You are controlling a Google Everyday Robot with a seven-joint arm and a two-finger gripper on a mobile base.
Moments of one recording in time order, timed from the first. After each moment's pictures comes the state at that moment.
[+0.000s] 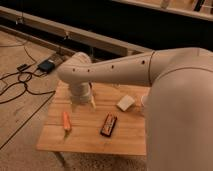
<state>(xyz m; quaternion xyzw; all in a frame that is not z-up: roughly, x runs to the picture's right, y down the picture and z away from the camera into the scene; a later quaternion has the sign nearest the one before) -0.106 0.103 0.703 -0.26 0.23 0.64 0.68</state>
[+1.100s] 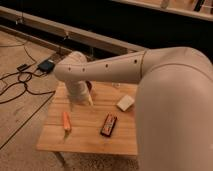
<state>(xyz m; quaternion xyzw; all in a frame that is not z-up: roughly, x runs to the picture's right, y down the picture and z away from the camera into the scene) -0.131 0.095 0.725 -0.26 0.23 0.60 0.72</state>
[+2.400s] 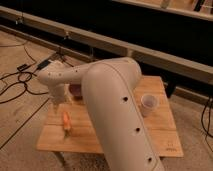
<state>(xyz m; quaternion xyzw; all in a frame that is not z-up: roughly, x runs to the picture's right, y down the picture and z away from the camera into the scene) -0.240 0.120 0.828 -0.33 0.20 0.51 0.77</state>
